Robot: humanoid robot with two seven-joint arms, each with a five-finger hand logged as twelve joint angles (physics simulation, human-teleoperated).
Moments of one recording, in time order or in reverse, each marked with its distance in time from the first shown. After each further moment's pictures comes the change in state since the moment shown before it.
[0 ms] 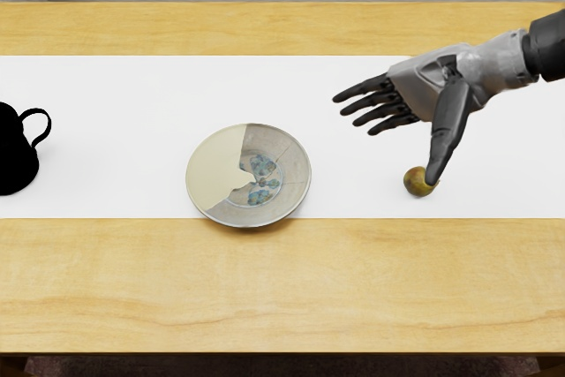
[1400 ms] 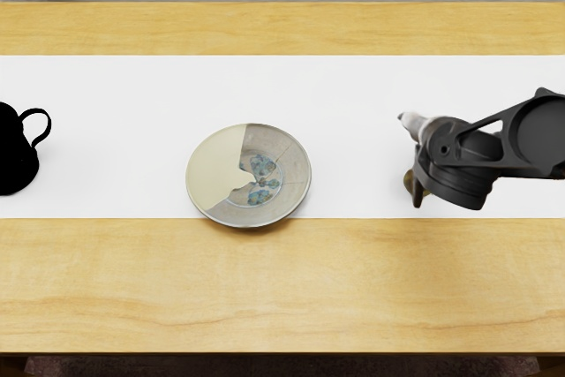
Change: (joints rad) left arm 0.000 0.000 0.000 0.000 0.000 0.000 0.000; right arm 0.162 0.568 -0.749 0.087 -0.392 -1.156 0.000
